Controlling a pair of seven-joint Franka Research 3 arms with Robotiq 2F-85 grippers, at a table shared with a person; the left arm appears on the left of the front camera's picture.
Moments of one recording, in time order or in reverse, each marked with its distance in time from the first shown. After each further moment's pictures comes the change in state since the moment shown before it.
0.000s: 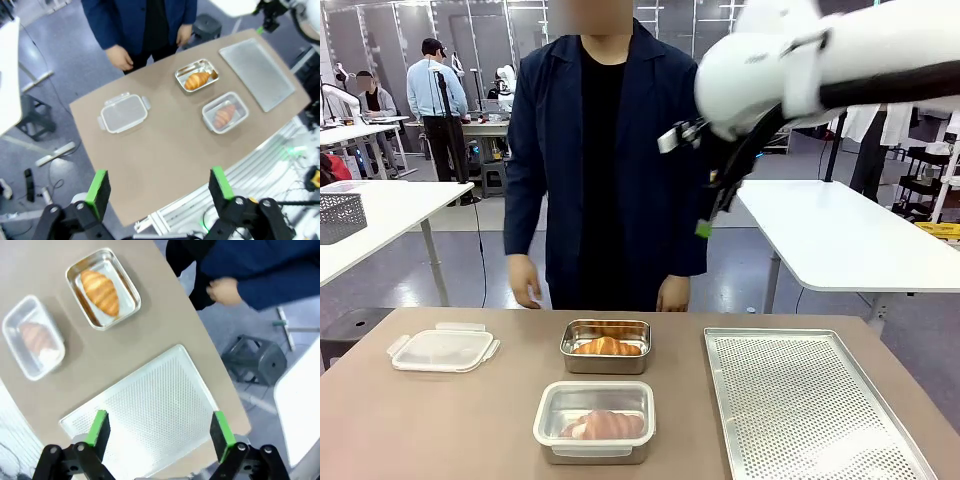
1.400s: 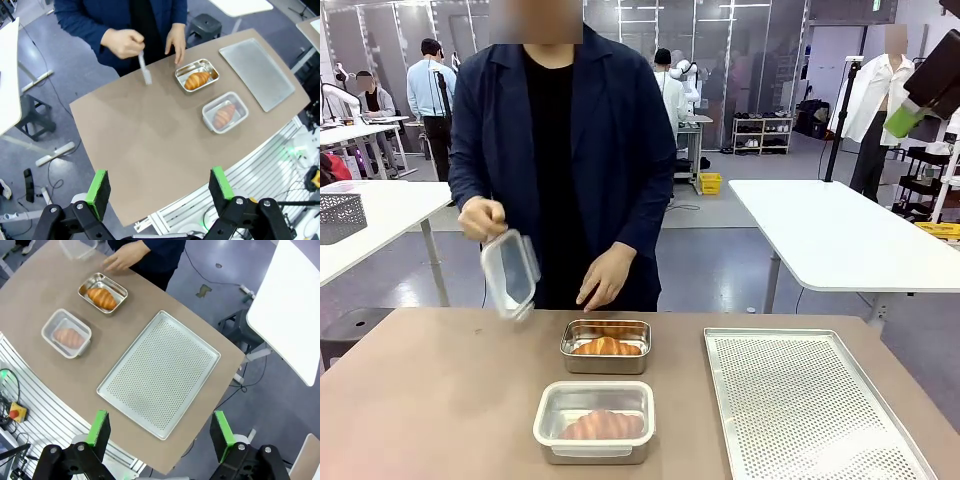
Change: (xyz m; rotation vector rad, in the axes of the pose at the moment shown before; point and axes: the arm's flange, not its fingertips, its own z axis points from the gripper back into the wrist) left arm 0.000 0.000 0.000 0.000 0.000 0.000; right arm -0.206 0.075 0.239 -0.106 -0.235 -0.343
